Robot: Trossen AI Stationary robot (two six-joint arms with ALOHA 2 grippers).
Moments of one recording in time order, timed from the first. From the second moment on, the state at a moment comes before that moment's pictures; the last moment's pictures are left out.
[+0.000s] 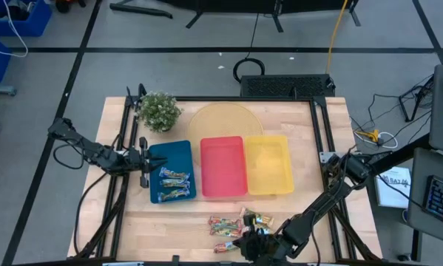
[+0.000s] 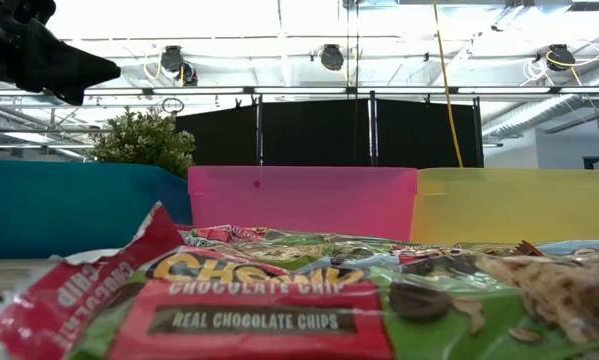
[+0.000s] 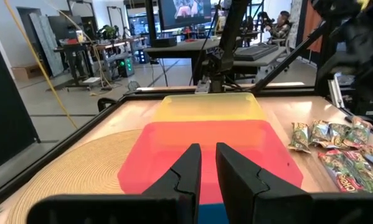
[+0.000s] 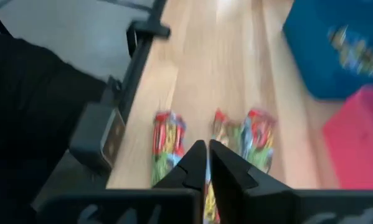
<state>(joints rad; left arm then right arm) -0.54 0.21 0.11 0.05 -0.65 0.02 0.79 1.98 1.39 -0.23 0.58 0.38</state>
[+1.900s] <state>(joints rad) -0.54 0.21 0.11 -0.06 -0.63 -0.05 0.72 2.15 1.29 -0.04 0.31 0.40</state>
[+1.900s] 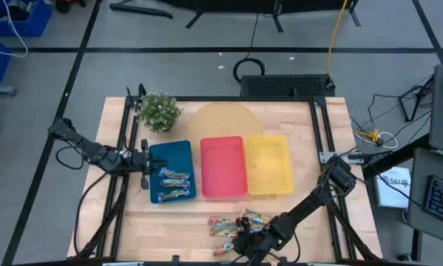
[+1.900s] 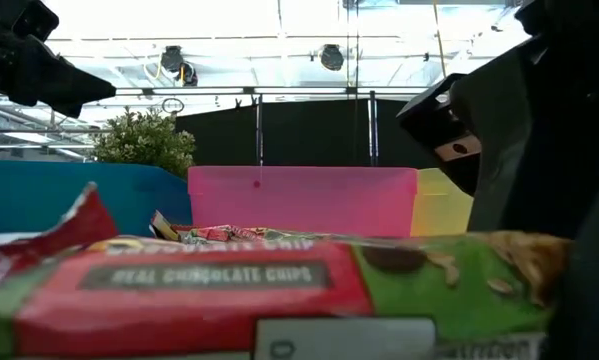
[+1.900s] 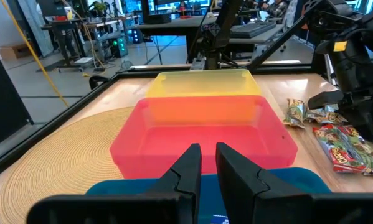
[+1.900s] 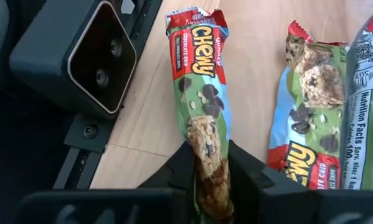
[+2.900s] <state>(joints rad) -0.54 0.21 0.11 -0.06 -0.63 -0.03 0.46 1.72 1.28 -0.22 0.47 0.14</state>
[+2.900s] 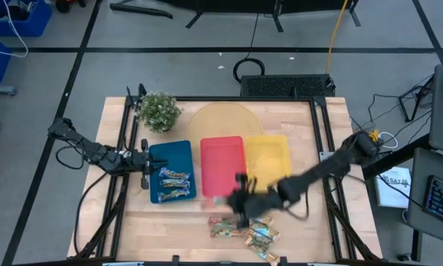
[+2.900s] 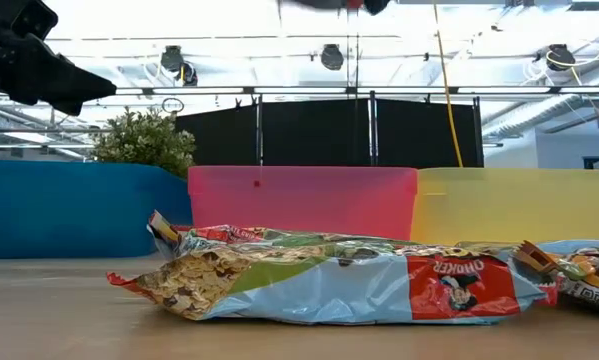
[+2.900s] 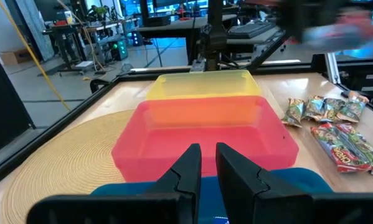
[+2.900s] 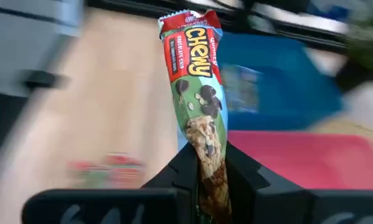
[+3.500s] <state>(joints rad) -0.54 0.21 0.11 -0.06 -0.63 -0.02 0.07 1.84 1.13 -0.26 0.10 0.02</state>
